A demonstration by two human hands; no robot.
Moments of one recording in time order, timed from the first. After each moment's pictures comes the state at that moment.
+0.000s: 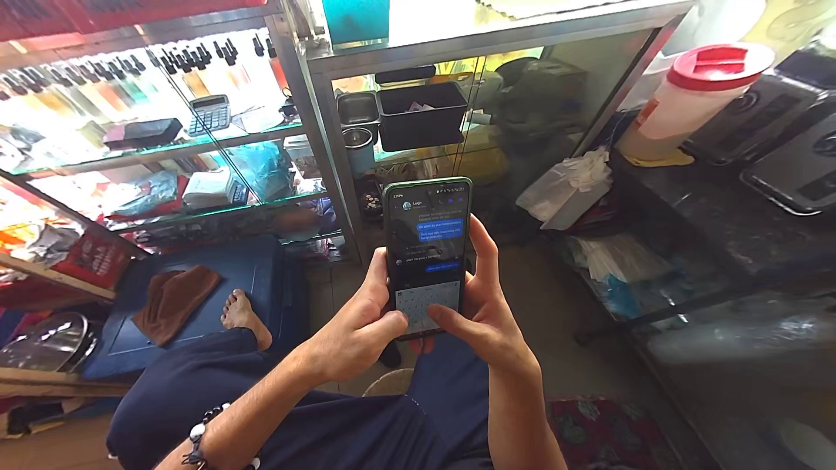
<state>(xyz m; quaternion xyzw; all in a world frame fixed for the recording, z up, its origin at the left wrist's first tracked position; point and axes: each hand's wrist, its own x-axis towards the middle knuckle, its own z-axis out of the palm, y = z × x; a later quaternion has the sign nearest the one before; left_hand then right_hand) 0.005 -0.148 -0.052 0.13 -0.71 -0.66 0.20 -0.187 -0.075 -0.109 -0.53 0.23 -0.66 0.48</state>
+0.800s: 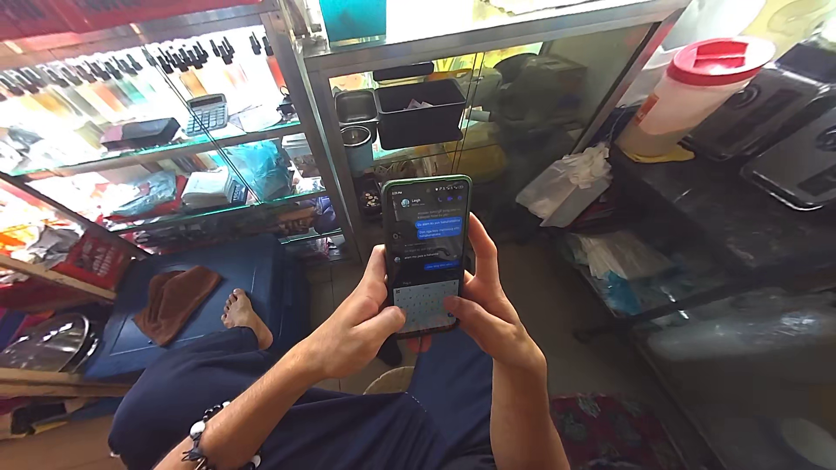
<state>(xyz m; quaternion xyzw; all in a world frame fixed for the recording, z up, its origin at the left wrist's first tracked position) 0.005 -0.149 -0.050 0.13 -0.71 -0.66 0.20 -0.199 -0.076 -0.116 -0.55 0.18 -0.63 0.52</state>
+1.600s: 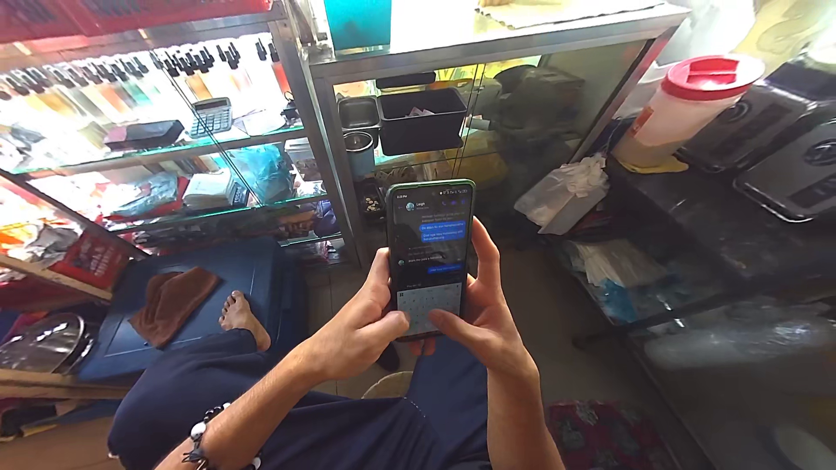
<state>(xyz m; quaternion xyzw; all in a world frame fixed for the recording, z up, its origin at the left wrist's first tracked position) 0.005 -0.150 -0.050 0.12 -0.72 -0.66 0.20 -0.185 -0.075 -0.110 -0.54 0.21 -0.66 0.47</state>
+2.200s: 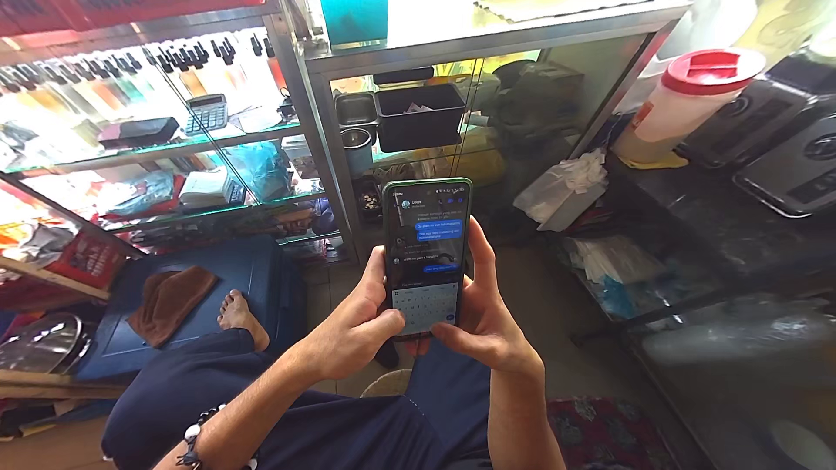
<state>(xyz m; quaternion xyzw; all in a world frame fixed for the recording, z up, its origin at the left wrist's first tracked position) 0.007 -0.150 -0.049 0.14 -0.71 -0.66 0.20 -0.196 -0.076 -0.115 -0.59 0.16 -0.61 0.50</state>
